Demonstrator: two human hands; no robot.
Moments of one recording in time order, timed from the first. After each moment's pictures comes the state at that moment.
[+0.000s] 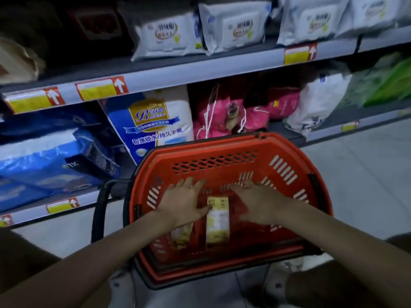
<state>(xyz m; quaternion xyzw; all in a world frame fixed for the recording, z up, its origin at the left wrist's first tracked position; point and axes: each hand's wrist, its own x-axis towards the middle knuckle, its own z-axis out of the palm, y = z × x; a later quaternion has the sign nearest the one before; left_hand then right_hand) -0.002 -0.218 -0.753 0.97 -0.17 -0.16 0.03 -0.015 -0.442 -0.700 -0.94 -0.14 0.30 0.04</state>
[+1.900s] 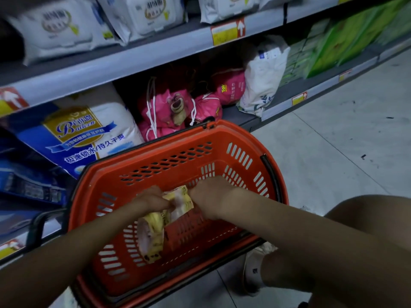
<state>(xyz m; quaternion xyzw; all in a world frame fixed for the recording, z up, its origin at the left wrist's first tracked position) 0.074 -0.251 -0.830 0.91 0.01 -0.39 0.12 -0.006 -0.442 -0.712 -0.94 -0.22 0.27 -0.07</state>
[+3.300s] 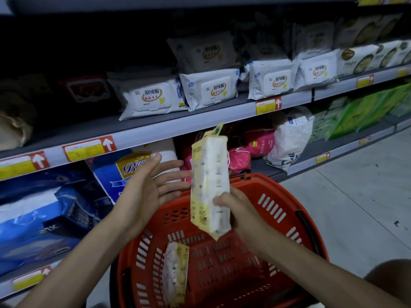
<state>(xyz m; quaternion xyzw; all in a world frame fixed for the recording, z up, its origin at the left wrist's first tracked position) 0.052 -0.192 -0.602 0.63 0.01 -0.17 0.76 0.001 -0.403 -0.645 -0.64 0.02 0.12 0.76</state>
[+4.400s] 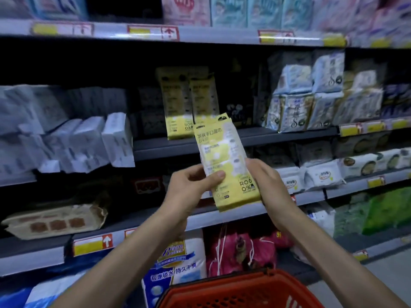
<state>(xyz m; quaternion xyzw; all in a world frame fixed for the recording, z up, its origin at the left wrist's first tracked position) 0.055 -0.234 -0.395 0.70 -0.11 0.06 0.70 0.061 -0.417 -0.404 -0.71 -0.09 -0.13 0.69</state>
